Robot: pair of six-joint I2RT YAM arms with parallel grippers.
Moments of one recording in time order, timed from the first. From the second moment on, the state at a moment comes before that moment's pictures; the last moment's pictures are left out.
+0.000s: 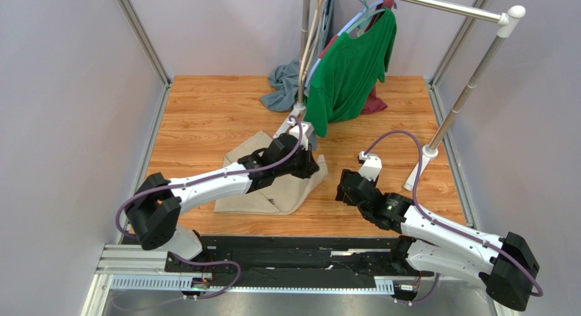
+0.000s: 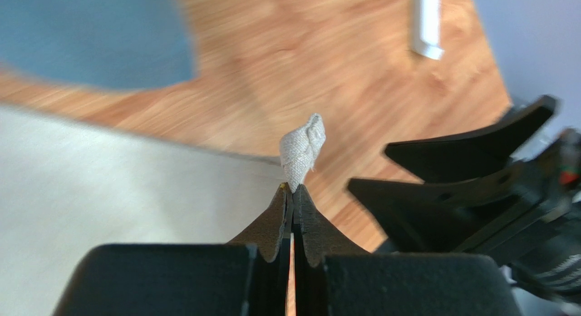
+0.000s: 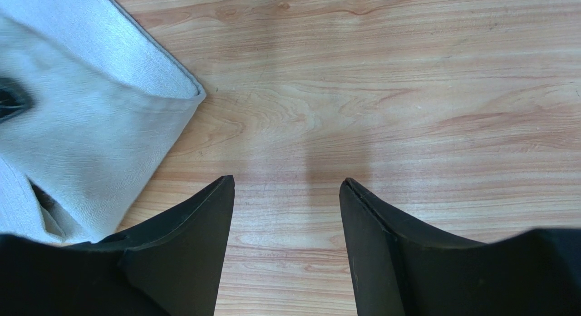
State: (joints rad) left arm -0.92 1.54 1.04 0.00 0.06 -0.57; right arm 0.92 0.91 0.53 -0.43 0.59 0.82
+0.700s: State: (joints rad) left arm -0.92 0.89 0.57 -0.46 -0.69 -0.93; right arm 0.92 0.91 0.53 -0.39 0.56 0.80
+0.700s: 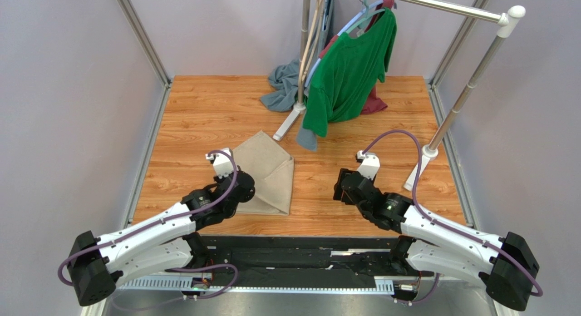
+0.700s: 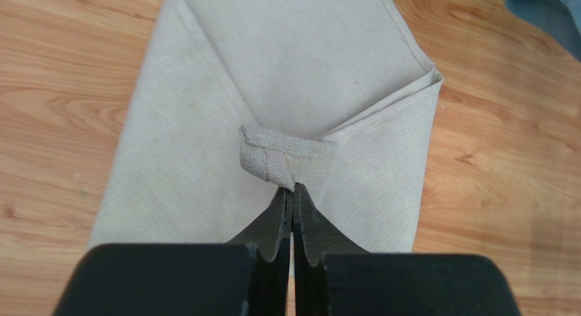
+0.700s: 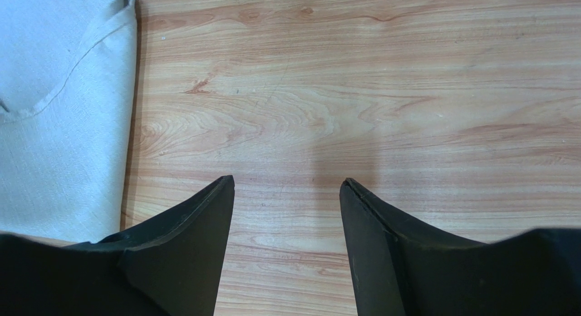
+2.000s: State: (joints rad) left arm -0.79 0.82 0.52 -0.87 -0.81 -1.21; right arm 0.92 0.93 0.50 -0.33 0.48 0.79
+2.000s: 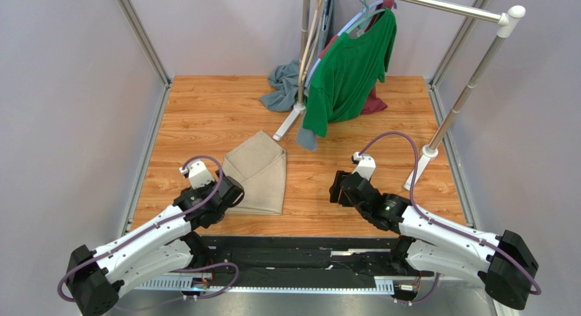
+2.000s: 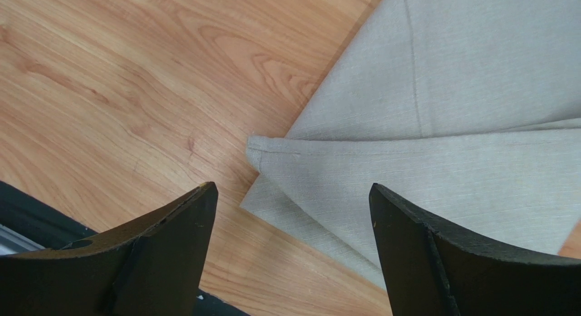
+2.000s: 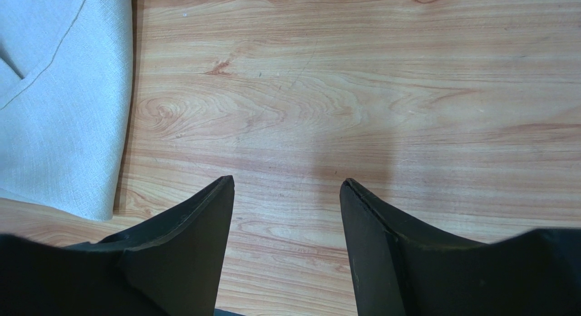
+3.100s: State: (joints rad) left arm -0.52 0.86 0.35 -0.43 -0.42 -0.92; right arm 0.99 1.37 0.59 0.01 0.21 0.80
